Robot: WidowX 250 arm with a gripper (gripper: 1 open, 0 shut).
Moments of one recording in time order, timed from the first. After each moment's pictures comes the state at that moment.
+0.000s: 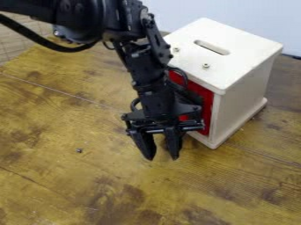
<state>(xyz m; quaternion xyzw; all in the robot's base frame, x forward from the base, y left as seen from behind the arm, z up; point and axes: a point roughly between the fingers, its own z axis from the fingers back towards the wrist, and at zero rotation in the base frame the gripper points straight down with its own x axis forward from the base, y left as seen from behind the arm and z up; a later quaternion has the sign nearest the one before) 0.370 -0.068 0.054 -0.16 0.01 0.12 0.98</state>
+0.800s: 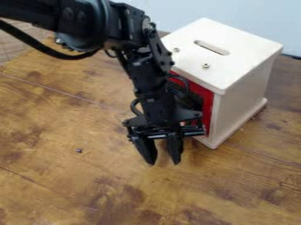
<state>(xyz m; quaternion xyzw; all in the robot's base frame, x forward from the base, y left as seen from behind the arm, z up) 0.369 -0.068 0.056 -0.16 0.00 0.13 0.98</state>
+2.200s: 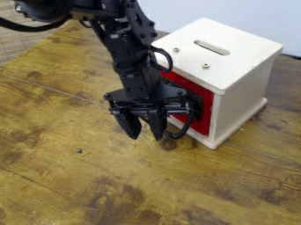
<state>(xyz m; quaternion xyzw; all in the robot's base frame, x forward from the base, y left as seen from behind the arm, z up) 0.370 -0.034 0.092 -0.12 -0.08 0.09 0.99</state>
